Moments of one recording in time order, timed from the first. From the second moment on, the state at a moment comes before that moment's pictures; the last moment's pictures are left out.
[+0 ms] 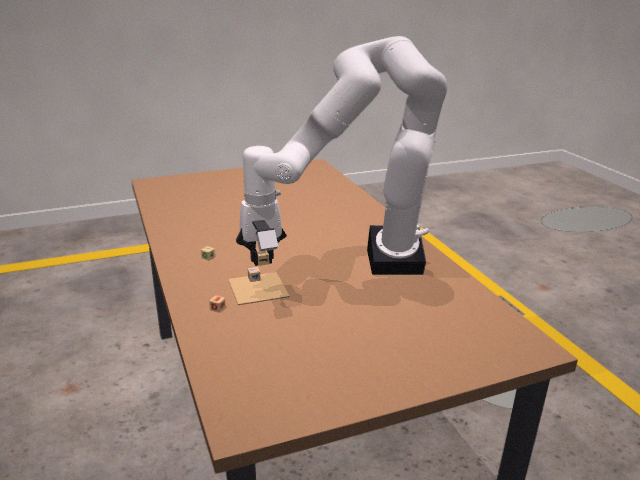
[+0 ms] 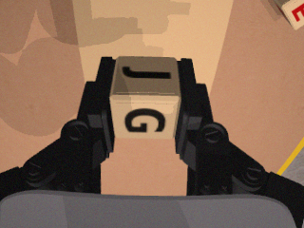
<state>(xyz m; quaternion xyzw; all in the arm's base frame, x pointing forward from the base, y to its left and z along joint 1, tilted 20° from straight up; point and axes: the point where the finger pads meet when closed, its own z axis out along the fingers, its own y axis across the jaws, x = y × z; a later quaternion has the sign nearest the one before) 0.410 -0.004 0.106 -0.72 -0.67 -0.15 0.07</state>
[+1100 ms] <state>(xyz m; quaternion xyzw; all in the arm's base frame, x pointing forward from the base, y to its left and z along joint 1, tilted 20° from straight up) 0.415 0.018 0.045 -0.72 -0.67 -0.15 0.07</state>
